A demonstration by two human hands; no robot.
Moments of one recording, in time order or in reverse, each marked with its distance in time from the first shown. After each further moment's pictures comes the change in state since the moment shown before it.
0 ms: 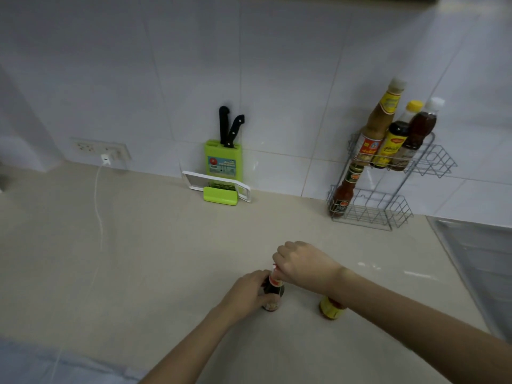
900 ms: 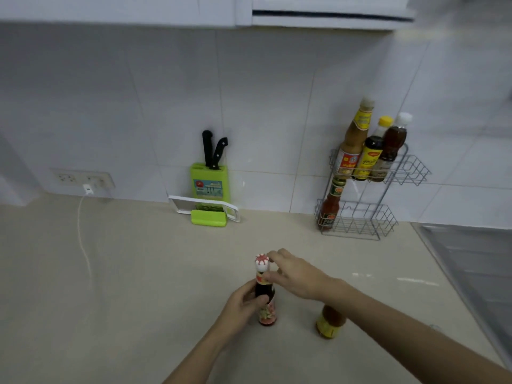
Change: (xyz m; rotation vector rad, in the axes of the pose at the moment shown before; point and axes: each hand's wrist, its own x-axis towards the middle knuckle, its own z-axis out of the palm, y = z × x) left_hand 0.006 -0.003 -0.004 -0.717 0.052 0.012; right_hand 0.001 0.009 -0.005 0.957 -0.143 0.532
